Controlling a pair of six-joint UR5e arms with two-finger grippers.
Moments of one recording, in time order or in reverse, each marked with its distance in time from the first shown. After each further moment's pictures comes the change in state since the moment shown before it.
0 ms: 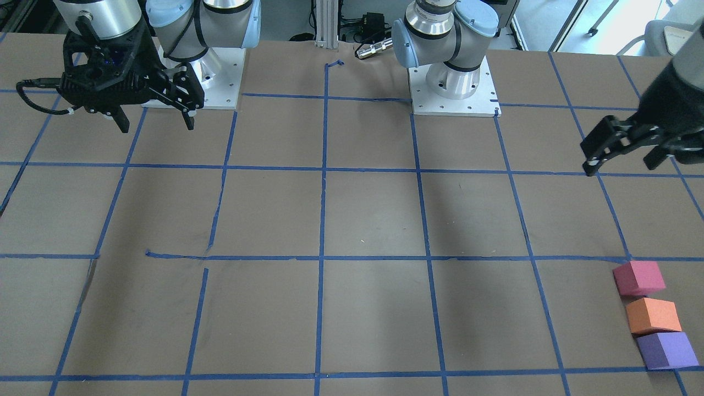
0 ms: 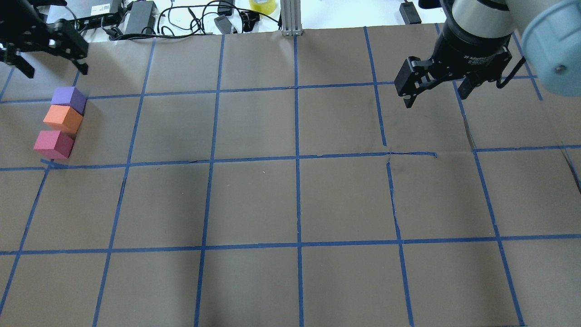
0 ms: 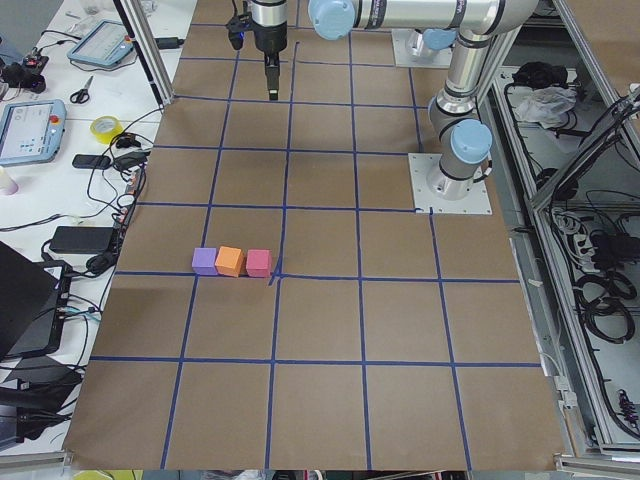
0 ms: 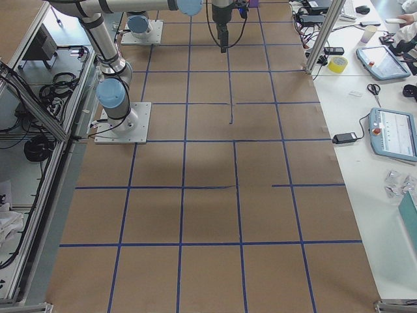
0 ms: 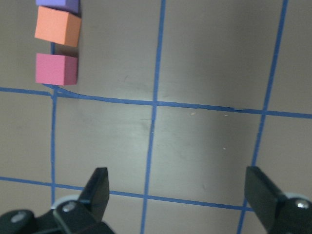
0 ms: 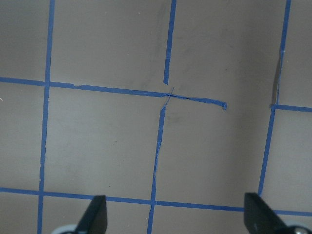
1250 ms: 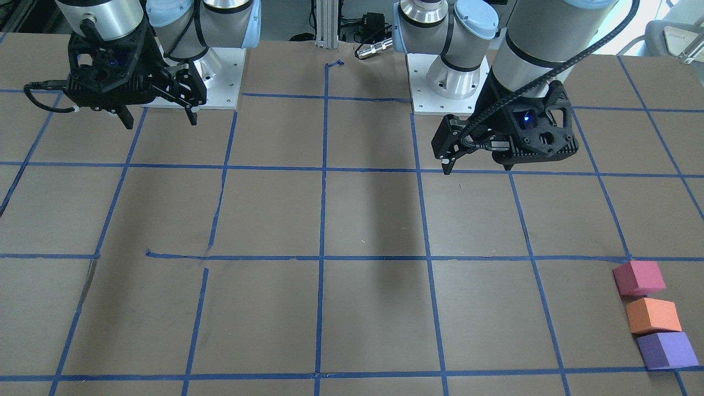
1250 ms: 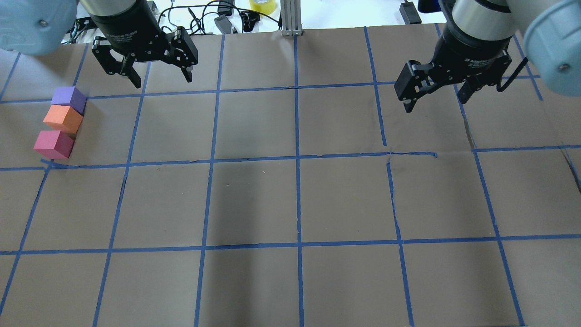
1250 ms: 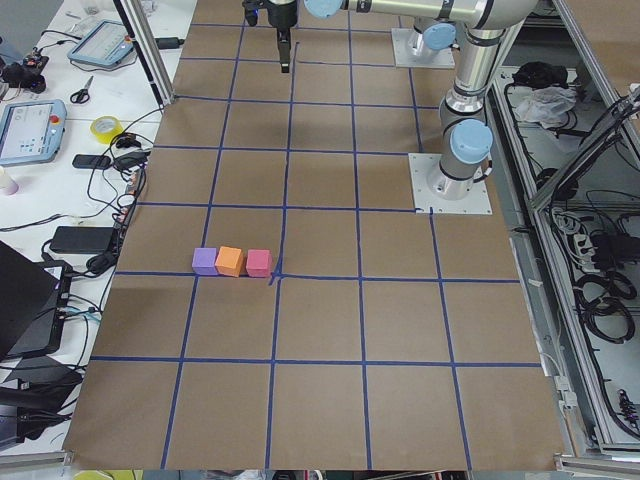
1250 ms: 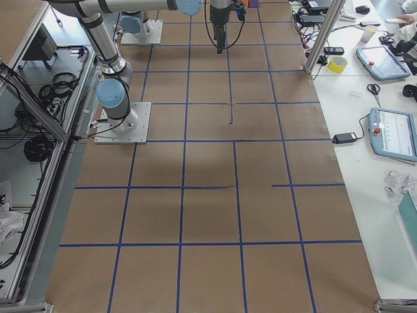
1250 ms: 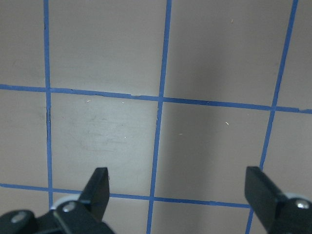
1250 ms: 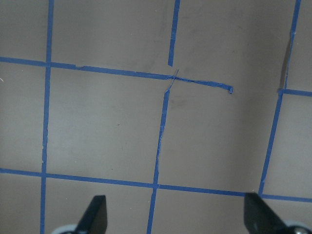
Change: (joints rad) left arm -0.136 0.001 -0.027 -0.014 -0.060 -0.123; right arm -0.003 -0.003 0.000 0.066 0.008 -0.014
